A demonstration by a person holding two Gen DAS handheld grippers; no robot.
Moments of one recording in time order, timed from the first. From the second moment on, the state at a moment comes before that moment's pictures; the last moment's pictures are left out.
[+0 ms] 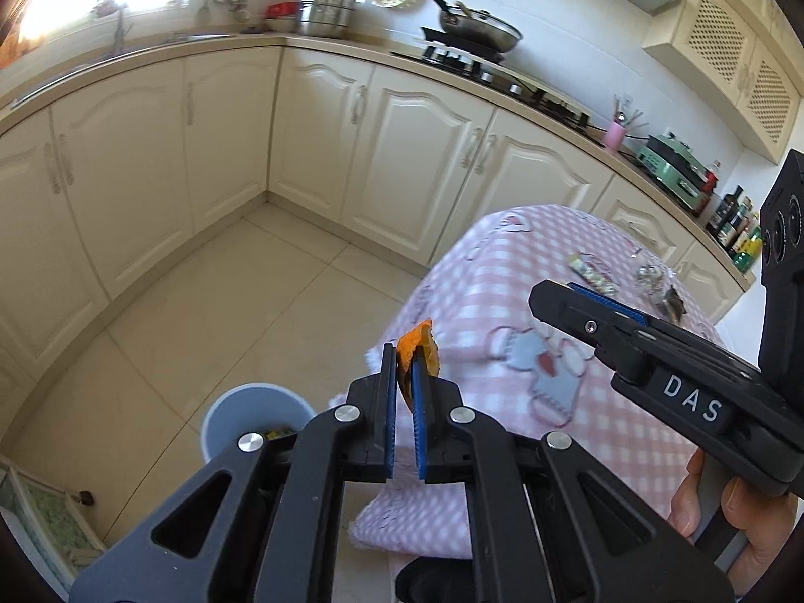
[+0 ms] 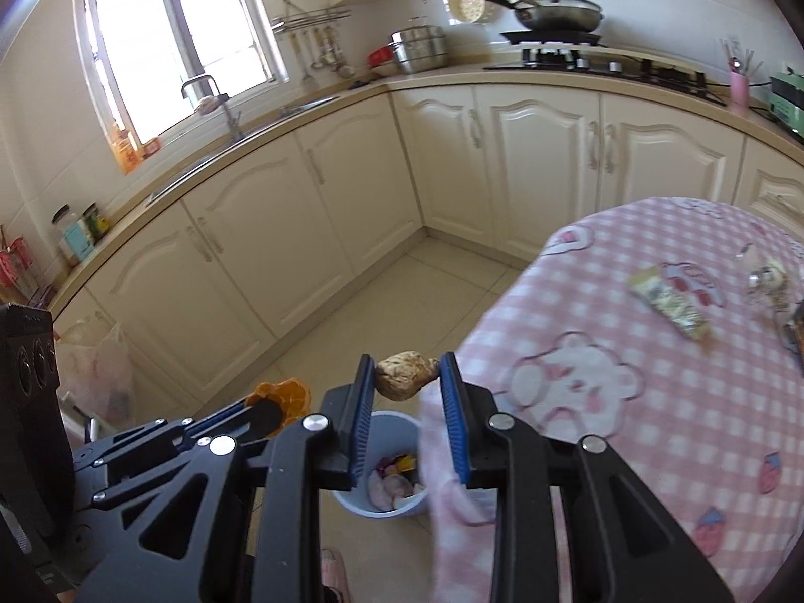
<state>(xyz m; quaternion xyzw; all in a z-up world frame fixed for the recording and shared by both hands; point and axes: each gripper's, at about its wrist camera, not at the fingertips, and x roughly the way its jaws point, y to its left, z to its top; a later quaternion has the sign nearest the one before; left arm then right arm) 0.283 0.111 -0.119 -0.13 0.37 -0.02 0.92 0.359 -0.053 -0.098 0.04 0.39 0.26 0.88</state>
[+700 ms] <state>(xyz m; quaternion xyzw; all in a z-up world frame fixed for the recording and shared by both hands) 0.281 0.188 -0.156 -0.17 0.39 0.03 0.90 0.361 0.060 -0.134 0.02 0.42 0.30 0.86</state>
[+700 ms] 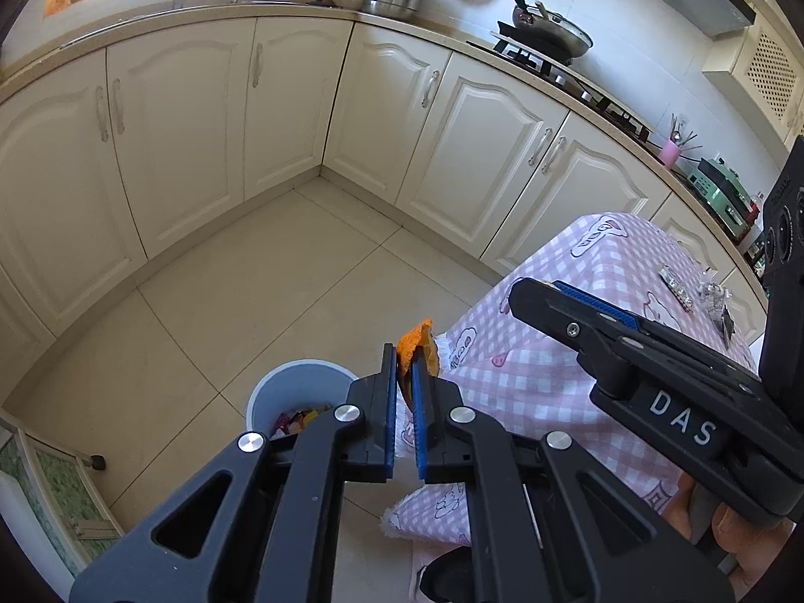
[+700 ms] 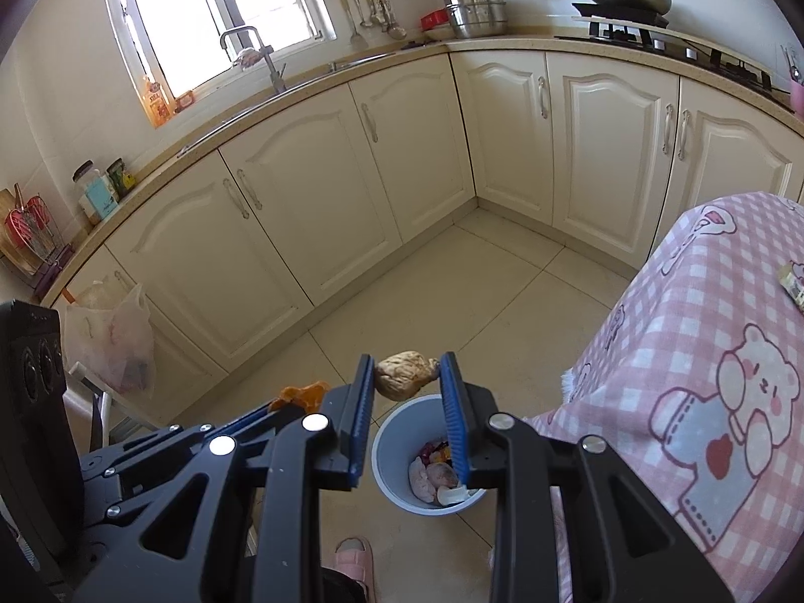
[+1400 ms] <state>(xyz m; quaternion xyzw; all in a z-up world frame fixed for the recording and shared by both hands) 0.300 0.202 -0.176 -0.17 0.41 0.05 0.89 0.380 0.071 -0.145 0.02 0.40 0.29 0.87</state>
